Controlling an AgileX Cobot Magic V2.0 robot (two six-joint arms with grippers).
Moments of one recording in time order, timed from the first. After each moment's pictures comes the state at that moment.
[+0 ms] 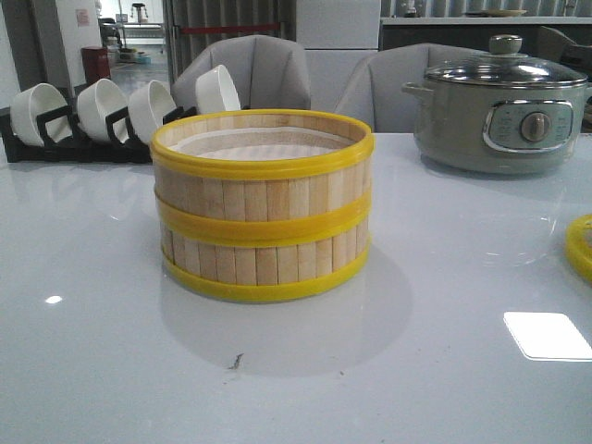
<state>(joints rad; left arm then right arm) -0.12 0.63 -0.50 -0.04 0.44 -0.10 -0.31 1.78 -1.15 0.12 0.58 -0.06</state>
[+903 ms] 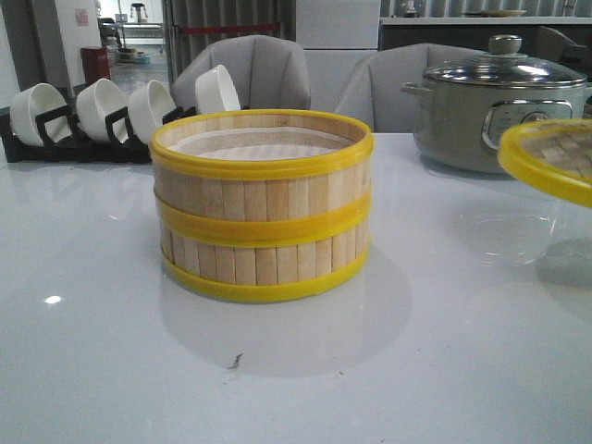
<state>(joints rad) -0.12 0.63 -0.50 -0.04 0.44 -0.10 -0.12 1.66 -1.37 0.11 0.77 -0.06</state>
